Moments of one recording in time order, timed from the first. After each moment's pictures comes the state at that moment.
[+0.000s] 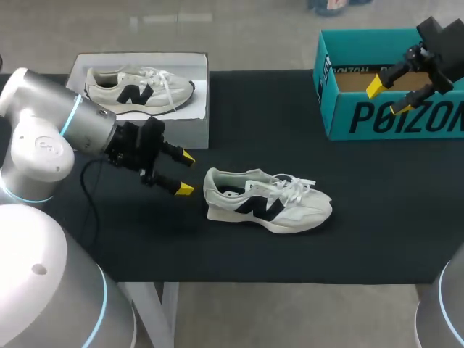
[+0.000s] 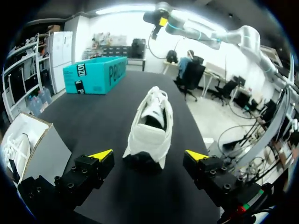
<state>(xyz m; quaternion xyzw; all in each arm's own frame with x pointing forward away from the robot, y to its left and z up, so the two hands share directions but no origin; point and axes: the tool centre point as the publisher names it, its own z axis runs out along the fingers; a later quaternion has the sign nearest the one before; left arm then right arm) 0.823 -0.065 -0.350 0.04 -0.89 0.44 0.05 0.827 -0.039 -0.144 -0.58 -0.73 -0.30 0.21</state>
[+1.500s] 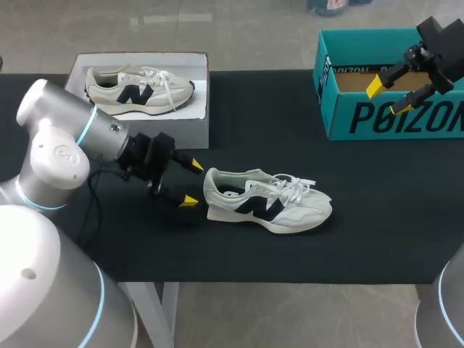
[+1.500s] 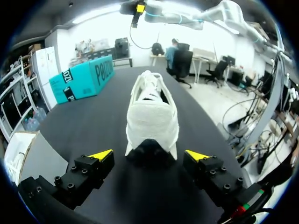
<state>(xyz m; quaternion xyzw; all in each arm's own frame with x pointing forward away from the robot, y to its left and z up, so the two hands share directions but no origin) 0.832 -0.076 -0.395 -0.05 -0.90 0.44 0.01 0.827 -0.039 -0.144 -0.58 -0.73 -0.30 0.21</state>
